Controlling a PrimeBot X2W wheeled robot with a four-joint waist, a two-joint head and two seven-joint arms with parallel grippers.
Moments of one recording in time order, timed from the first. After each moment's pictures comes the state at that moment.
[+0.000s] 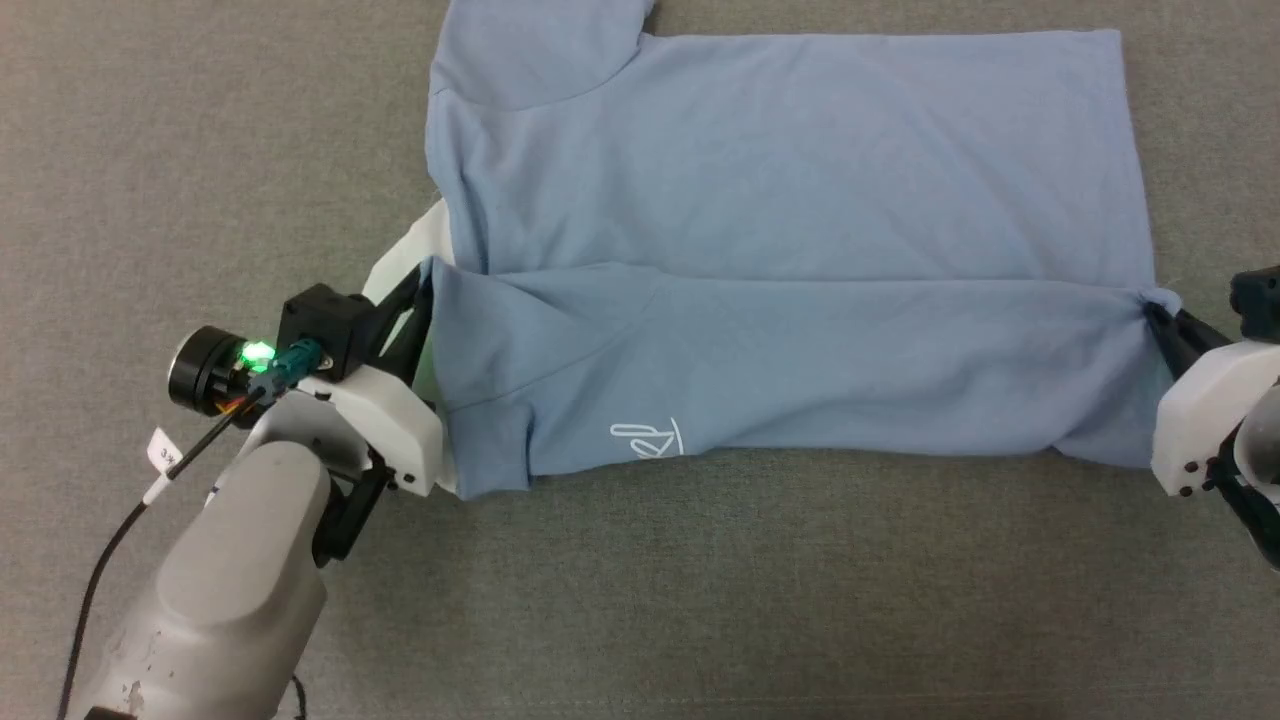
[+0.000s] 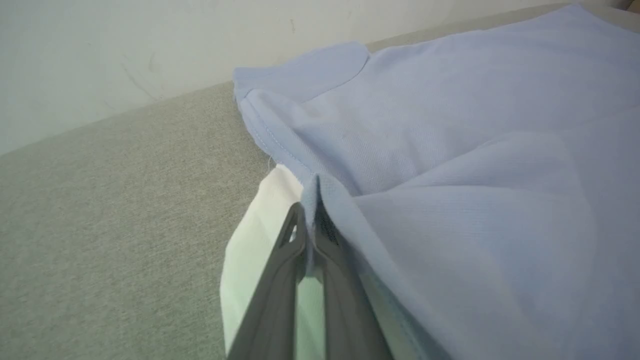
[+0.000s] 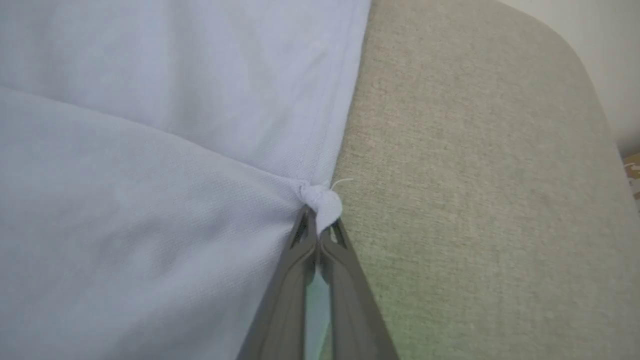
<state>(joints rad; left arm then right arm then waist) -0.59 0.40 -0.51 0.49 -0.38 -0.04 -0.17 -0.46 -0.48 0.16 0.47 0.31 0.13 0.17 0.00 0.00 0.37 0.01</state>
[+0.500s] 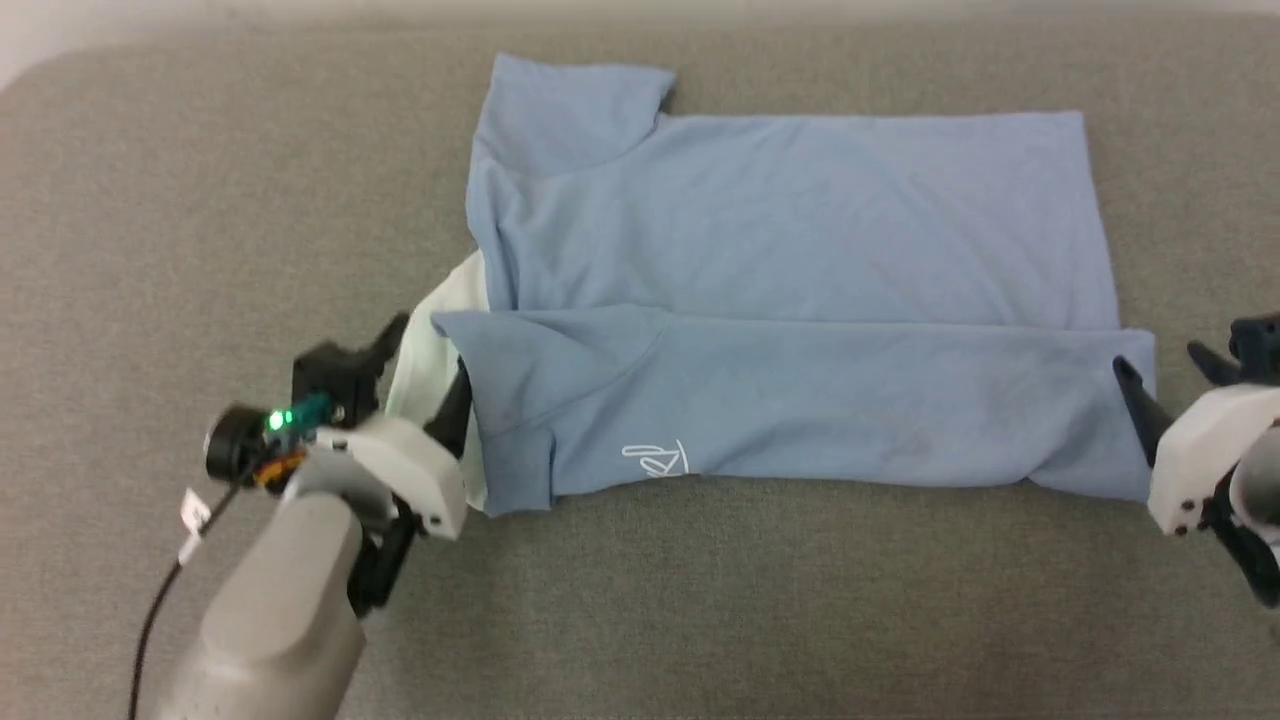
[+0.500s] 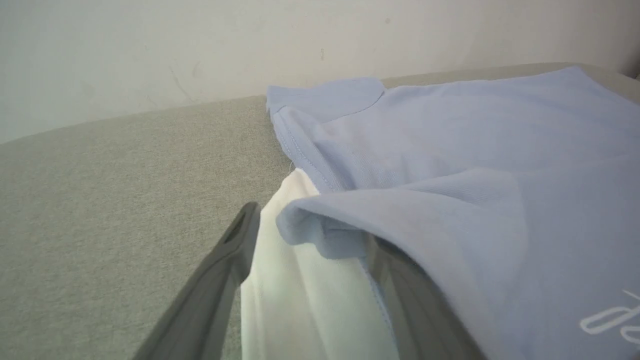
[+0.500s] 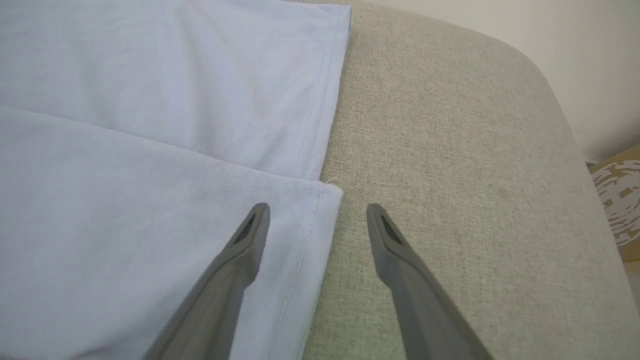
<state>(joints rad) -0.57 0.31 -0.48 0.65 -0.43 -0.03 -0.25 -0.46 -0.48 0.20 0.61 0.35 0.13 0.08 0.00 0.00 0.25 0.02</state>
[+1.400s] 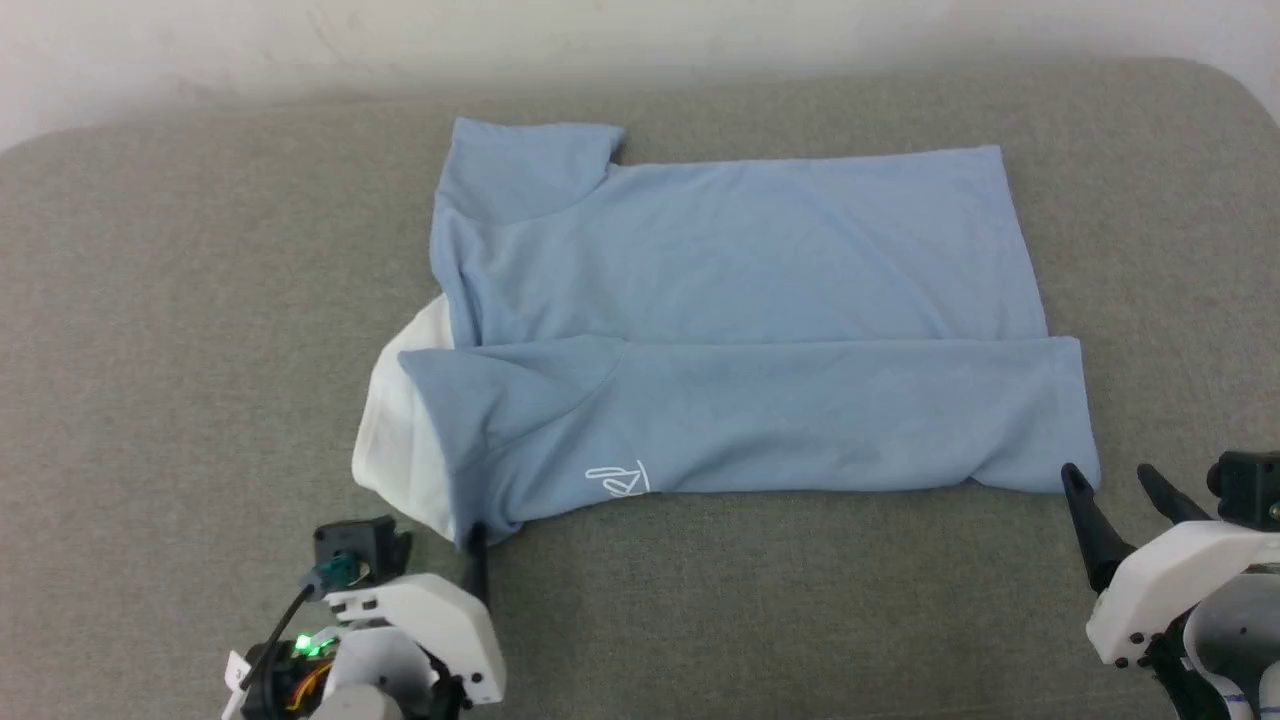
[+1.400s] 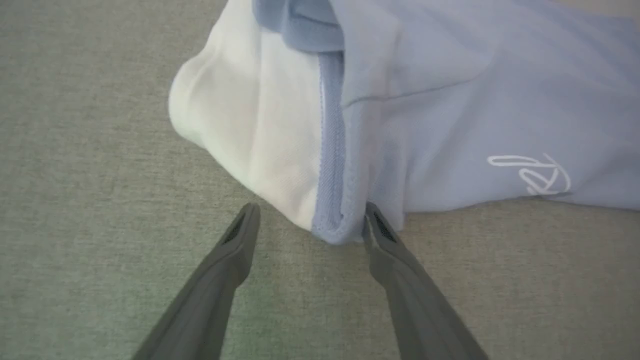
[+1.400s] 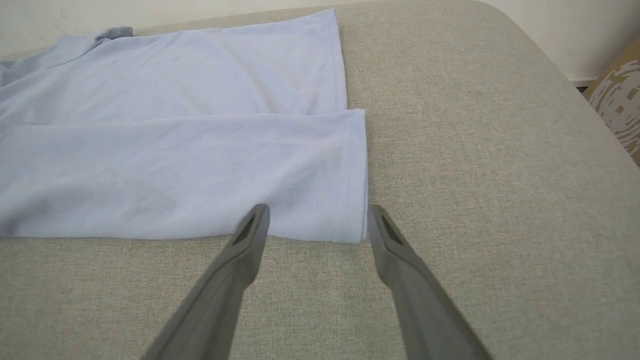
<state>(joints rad) -0.12 0.28 -0.43 0.20 -0.56 0.33 0.08 -0.01 -0.13 -0.16 0.00 0.24 0.13 0.35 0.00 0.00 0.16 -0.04</state>
